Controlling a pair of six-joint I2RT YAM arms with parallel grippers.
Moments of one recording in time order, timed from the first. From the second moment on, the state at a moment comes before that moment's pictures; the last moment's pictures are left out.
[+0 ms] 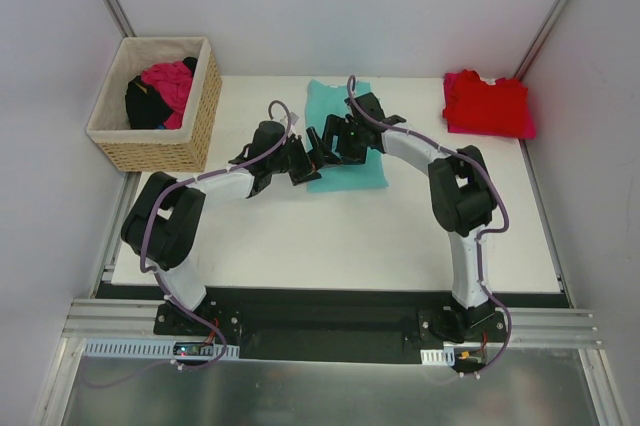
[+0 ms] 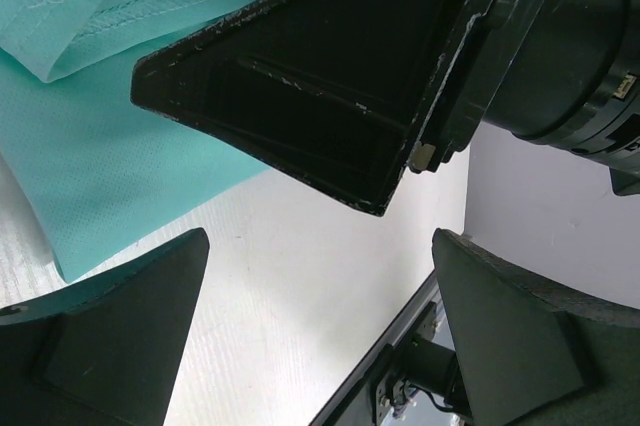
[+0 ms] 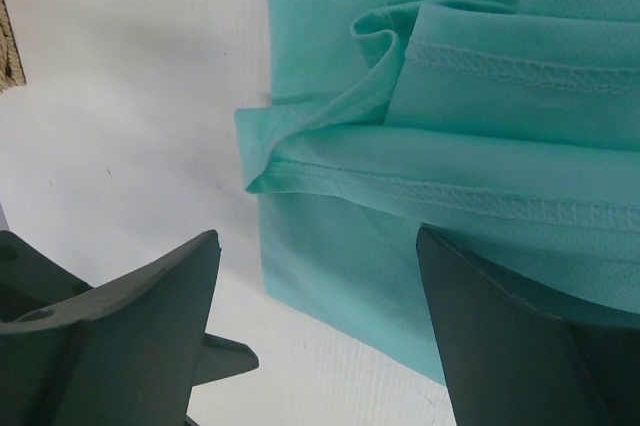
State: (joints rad) left arm -0.48 1.72 0.96 0.24 0.46 -0.95; right arm 0.51 2.12 1.62 -0.39 -0.30 0.61
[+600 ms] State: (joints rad) left arm -0.48 1.75 0.96 0.25 0.49 -0.96; right arm 0.51 2.30 1.91 -0.38 -0.28 0.60
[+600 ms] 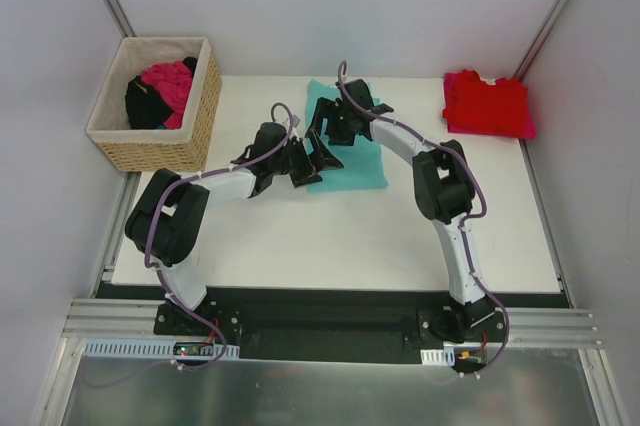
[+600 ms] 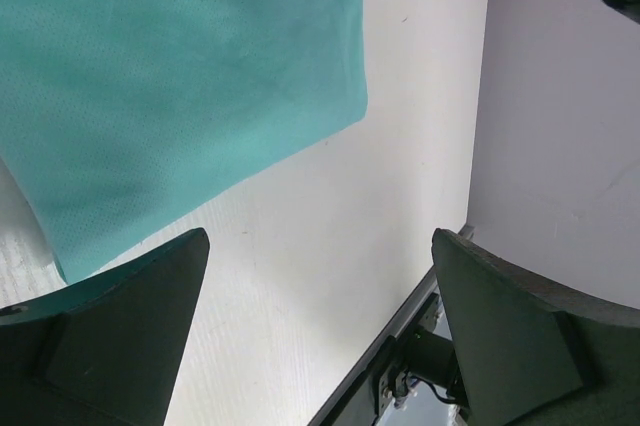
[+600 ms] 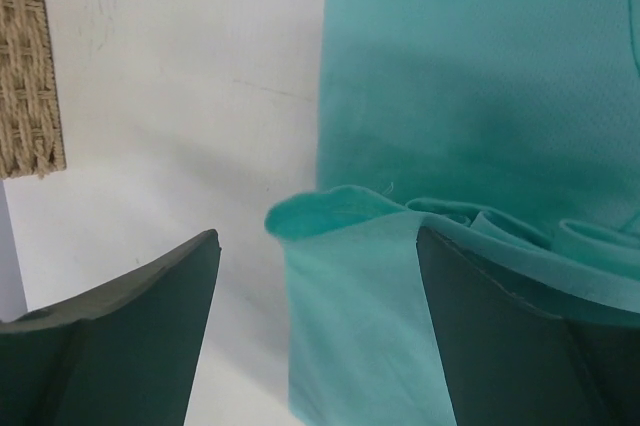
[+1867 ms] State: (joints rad) left arm -0.46 1.81 1.02 0.20 0.41 -0.85; right arm 0.48 1.70 1.18 -0.27 0.04 0.49
